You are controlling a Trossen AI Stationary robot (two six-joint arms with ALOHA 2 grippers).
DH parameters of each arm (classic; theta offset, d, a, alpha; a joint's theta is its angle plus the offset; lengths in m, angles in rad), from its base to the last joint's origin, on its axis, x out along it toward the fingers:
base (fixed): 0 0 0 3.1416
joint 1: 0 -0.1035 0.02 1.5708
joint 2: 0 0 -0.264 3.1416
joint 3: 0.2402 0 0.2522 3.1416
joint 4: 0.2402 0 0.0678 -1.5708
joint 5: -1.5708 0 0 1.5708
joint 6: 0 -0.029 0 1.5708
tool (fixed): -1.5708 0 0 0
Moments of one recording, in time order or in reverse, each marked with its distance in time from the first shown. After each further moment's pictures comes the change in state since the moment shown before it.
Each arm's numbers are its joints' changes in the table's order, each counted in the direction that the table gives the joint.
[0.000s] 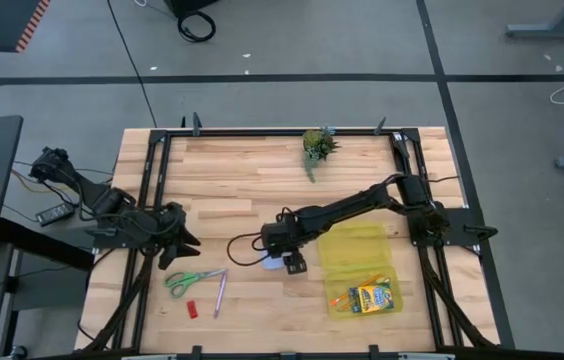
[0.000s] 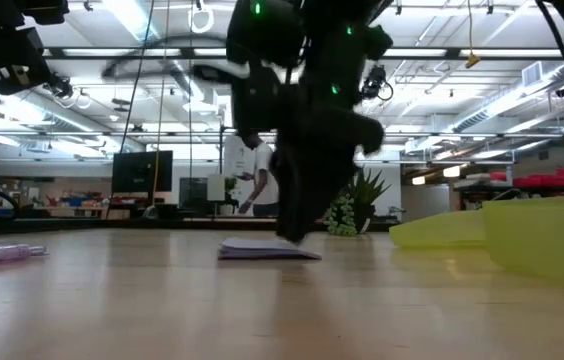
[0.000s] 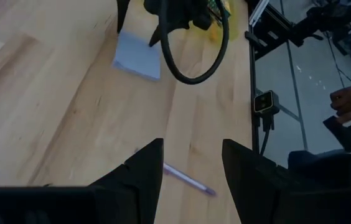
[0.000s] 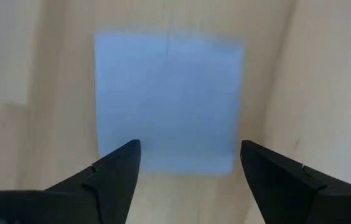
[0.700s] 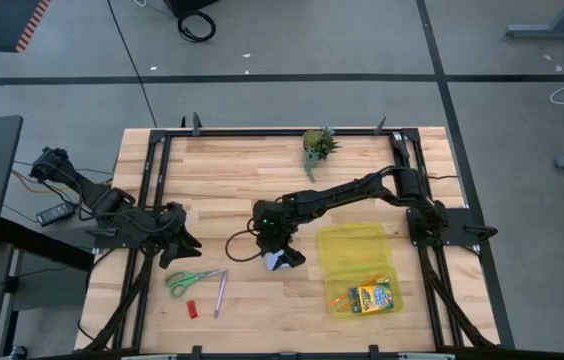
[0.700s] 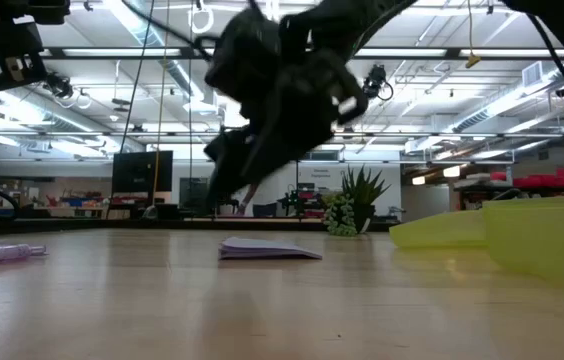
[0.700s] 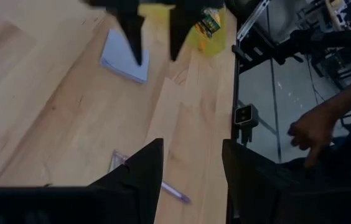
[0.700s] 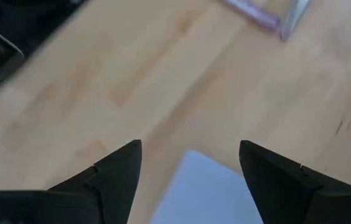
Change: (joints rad) left arm 0.000 0.000 0.000 -0.052 0.011 0.105; right arm 0.123 0.019 0.009 -0.273 -0.587 0.384
